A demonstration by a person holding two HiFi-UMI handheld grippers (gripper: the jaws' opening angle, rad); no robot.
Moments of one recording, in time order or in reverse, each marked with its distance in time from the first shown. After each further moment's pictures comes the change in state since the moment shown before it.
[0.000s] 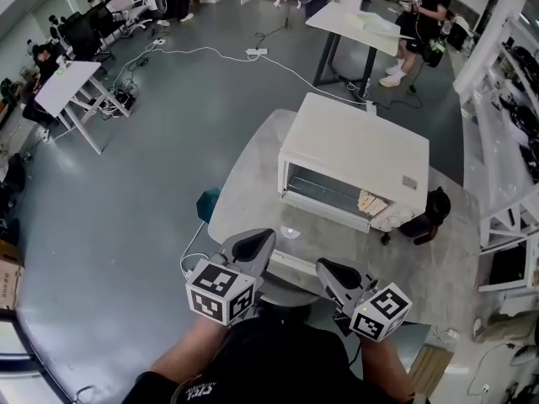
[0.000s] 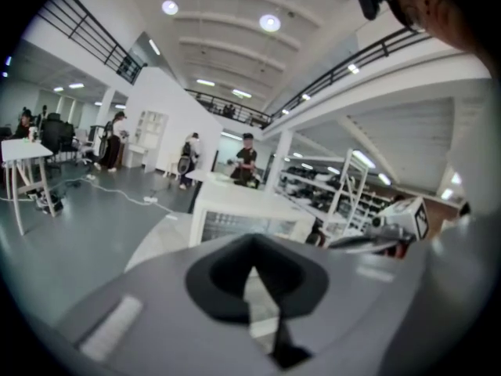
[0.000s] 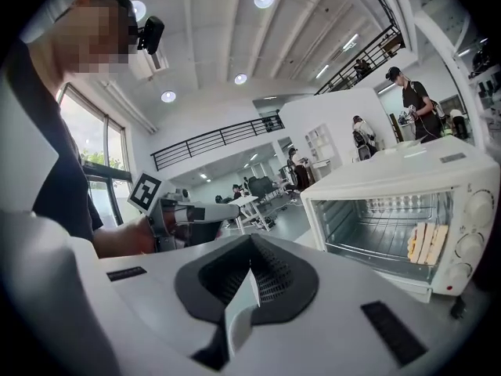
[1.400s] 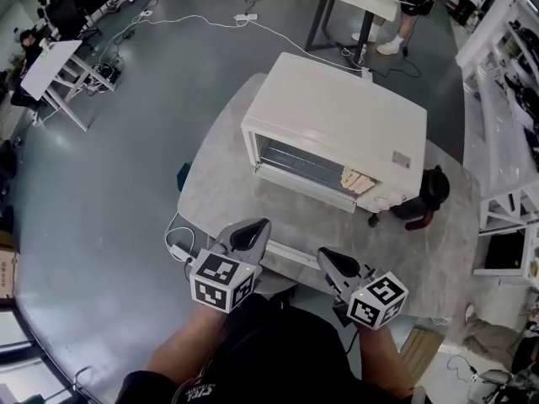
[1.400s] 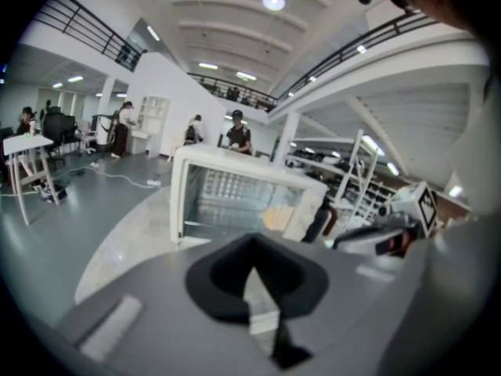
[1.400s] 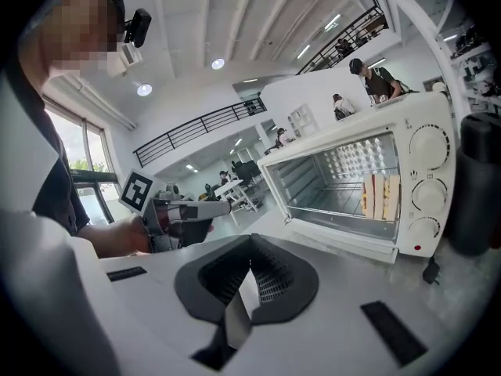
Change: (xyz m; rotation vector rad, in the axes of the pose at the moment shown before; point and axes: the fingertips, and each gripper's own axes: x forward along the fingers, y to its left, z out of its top) left arm 0.081 -0.025 -0.077 -0.025 0.116 0.044; right arm -0.041 -0.091 -0.071 0.111 0.122 -0.058
